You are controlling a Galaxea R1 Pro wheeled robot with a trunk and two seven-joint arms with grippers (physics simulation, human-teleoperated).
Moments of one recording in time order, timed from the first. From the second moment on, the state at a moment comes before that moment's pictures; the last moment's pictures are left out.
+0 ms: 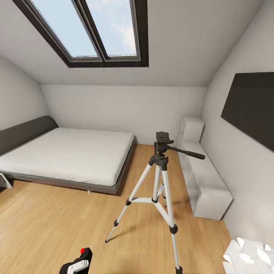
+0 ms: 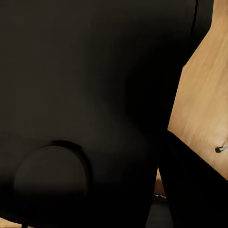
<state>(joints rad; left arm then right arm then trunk) -0.46 0.07 -0.44 0.00 0.76 -0.05 -0.15 -0.25 -0.04 -0.07 0.03 0.02 -0.14 -0.05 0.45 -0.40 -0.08</state>
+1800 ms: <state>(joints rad) -0.46 0.07 -0.44 0.00 0.76 -0.05 -0.15 -0.25 -0.04 -0.07 0.03 0.02 -0.14 -0.06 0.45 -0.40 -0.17</state>
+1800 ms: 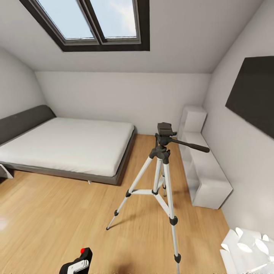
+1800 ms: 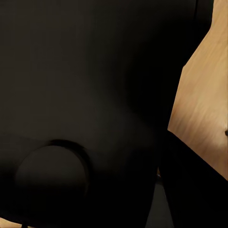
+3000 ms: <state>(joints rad) -0.47 0.17 -0.45 -0.42 0.58 0.08 -0.04 -0.25 -0.02 -0.08 -0.28 0.02 -0.01 -0.07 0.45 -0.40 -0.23</state>
